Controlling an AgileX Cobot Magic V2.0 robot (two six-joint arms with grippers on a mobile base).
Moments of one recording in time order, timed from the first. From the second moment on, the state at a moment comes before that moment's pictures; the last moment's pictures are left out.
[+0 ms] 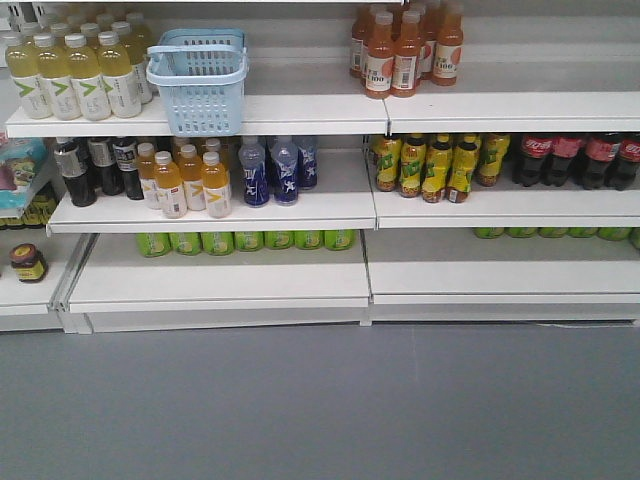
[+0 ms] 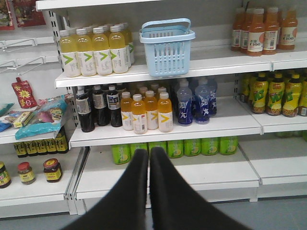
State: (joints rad) left arm 0.02 -0.01 0.04 0.05 0.17 -0.08; right arm -0.14 -0.01 0.03 -0.07 0.11 0.03
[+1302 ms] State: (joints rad) left arm 0.02 -0.01 0.04 0.05 0.17 -0.08; right arm -0.14 -0.01 0.03 -0.07 0.11 0.03
